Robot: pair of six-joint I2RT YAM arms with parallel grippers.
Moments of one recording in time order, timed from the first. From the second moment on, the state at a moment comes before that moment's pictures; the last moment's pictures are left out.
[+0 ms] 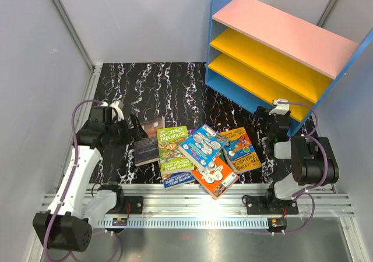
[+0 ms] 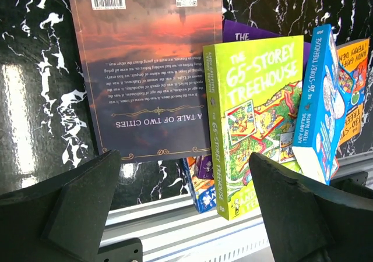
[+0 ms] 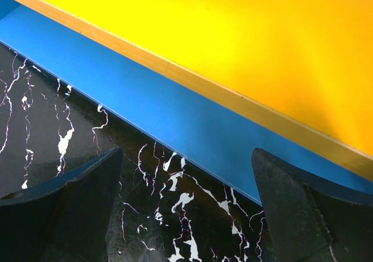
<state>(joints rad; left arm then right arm) -0.08 0.92 0.86 -0.84 0.32 -0.40 -0.05 1.55 0.36 0.96 0.04 0.10</state>
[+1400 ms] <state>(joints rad) -0.26 0.89 0.86 -0.96 0.17 -0.49 0.31 0.65 0.89 -0.39 -0.10 1.02</state>
